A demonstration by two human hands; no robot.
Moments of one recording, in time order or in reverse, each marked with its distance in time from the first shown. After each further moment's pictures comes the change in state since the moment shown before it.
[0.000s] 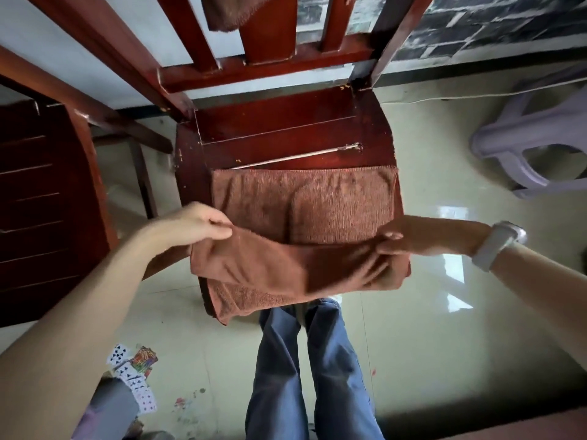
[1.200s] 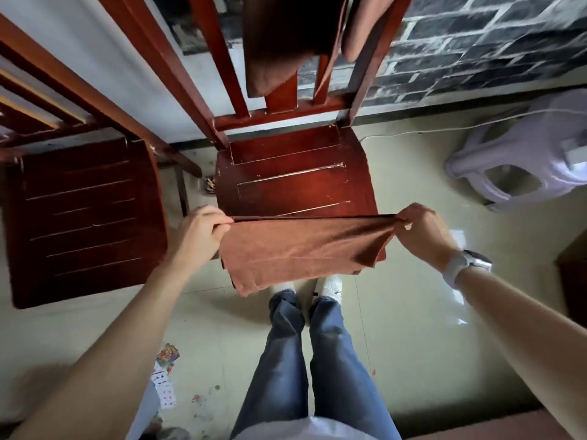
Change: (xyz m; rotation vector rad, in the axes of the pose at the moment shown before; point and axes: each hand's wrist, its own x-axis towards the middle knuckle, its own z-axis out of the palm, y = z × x) left_hand -0.128 -0.003 0.030 0.255 0.800 0.408; right_hand -0.113 -0.017 0.041 0.052 0.973 0.027
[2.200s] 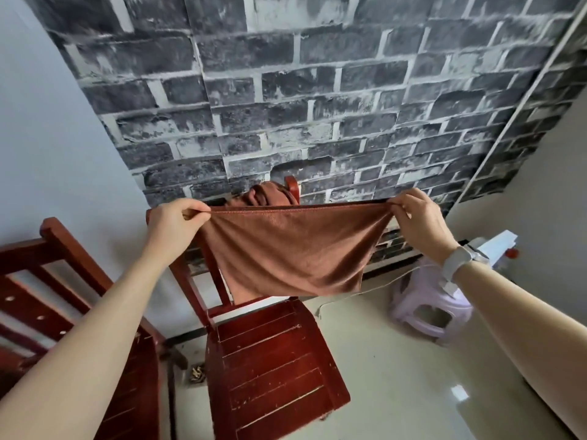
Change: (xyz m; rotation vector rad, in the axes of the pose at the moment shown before) left_hand 0.009 0.227 -0.299 -0.224 0.600 0.367; right_hand -0.082 -0.064 -0.338 0.059 0.889 -0.322
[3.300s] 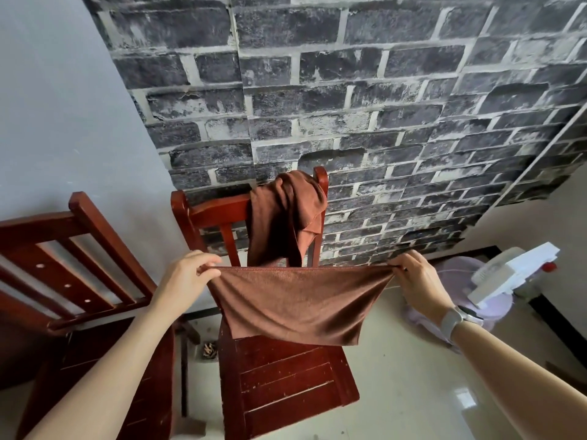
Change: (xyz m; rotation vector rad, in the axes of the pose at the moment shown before) left_hand -0.074 -0.081 0.016 0.059 -0.267 -0.147; right_hand -0.068 0.014 0.079 0.037 -0.263 0.074
